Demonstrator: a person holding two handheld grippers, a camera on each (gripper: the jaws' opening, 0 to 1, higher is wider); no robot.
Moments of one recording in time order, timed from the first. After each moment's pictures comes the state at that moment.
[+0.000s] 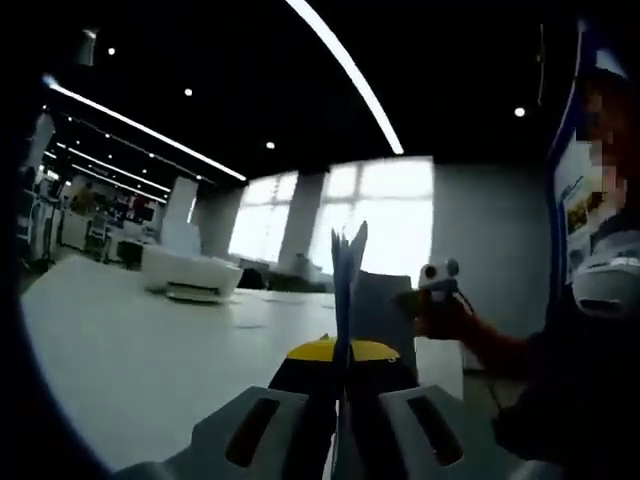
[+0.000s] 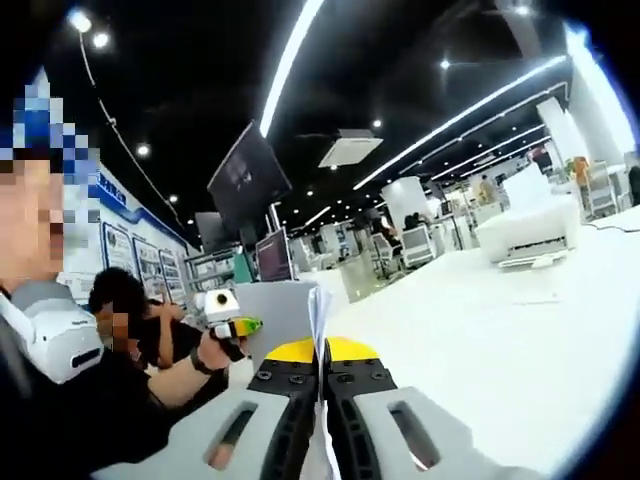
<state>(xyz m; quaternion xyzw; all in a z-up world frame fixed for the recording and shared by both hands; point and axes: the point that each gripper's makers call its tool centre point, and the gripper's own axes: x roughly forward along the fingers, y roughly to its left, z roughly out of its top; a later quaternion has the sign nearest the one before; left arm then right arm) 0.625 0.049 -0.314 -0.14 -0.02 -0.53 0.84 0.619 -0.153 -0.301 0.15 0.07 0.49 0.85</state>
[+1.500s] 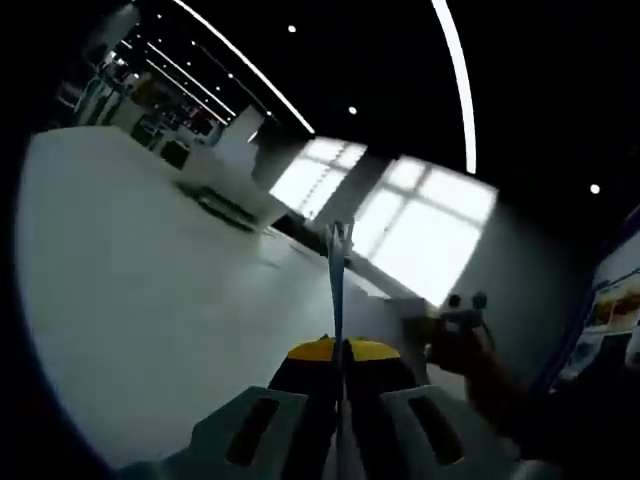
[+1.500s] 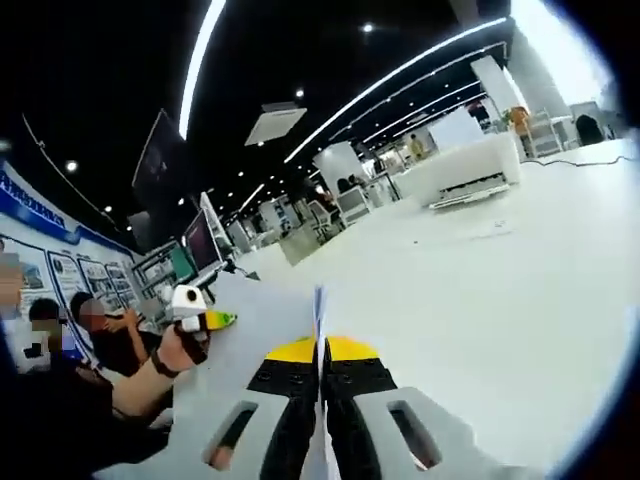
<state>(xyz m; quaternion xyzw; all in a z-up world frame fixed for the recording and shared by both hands) 0.701 0.014 -0.398 -0.27 0.13 -0.45 0.84 0.697 -0.182 -0.394 0.18 0.18 0.37 0.89</state>
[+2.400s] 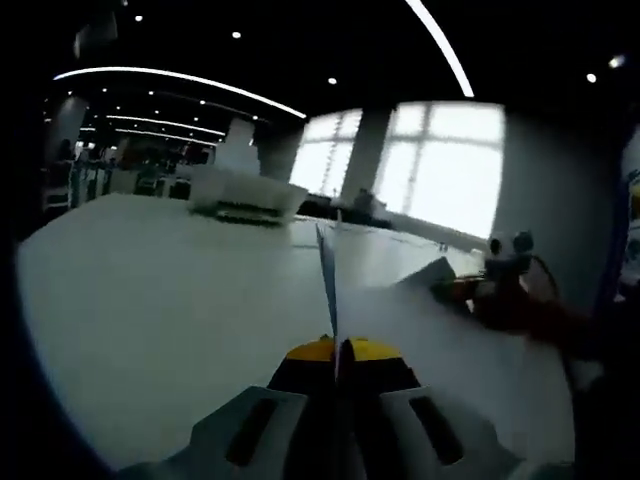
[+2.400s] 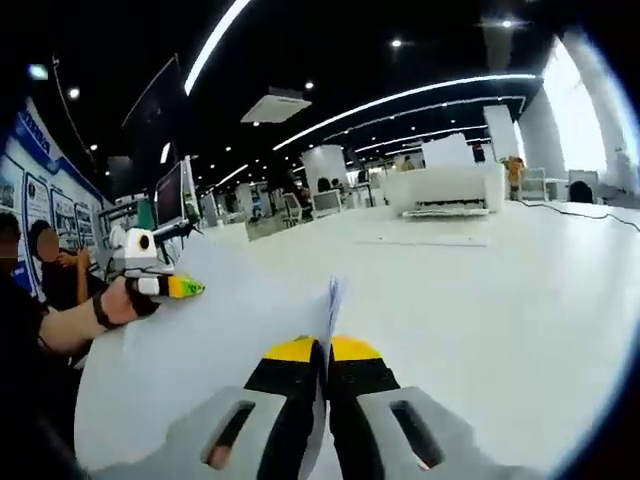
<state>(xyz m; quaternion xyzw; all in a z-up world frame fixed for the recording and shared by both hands) 0.721 0.007 -0.447 -0.06 0.13 -0.41 0.90 0.717 -0.194 -0.457 0.02 0.15 0.31 0.94</state>
